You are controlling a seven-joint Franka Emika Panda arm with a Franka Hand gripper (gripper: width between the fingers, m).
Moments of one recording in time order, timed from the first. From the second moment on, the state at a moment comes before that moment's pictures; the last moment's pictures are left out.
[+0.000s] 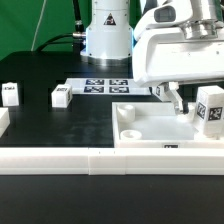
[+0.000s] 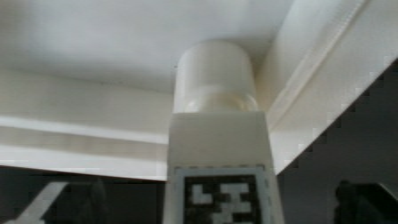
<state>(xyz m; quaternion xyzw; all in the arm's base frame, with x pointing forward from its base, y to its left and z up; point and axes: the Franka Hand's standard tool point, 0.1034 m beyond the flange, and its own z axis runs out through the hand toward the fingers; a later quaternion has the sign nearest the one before) 0.609 0.119 0.064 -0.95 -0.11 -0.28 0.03</state>
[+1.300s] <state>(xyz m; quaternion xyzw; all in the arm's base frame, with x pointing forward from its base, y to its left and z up) 0.626 0.121 0.107 -0.99 -0.12 -0.11 0.04</state>
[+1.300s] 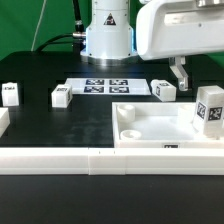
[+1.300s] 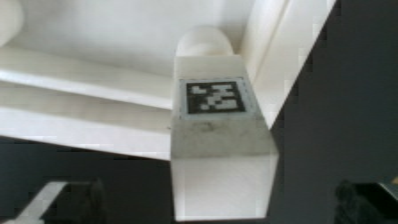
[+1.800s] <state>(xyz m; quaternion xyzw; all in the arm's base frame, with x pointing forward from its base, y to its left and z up) 0.626 0.121 0.097 -0.99 -0.12 0.00 0.05</state>
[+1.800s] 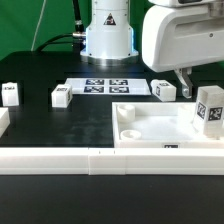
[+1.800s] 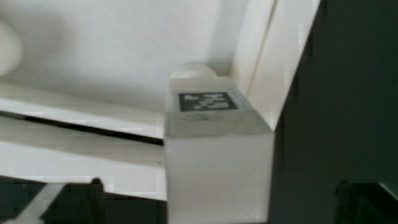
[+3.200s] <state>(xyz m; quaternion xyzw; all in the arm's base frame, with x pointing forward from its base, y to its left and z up) 0.629 0.119 0.096 -0.98 0.18 -0.01 0.05</state>
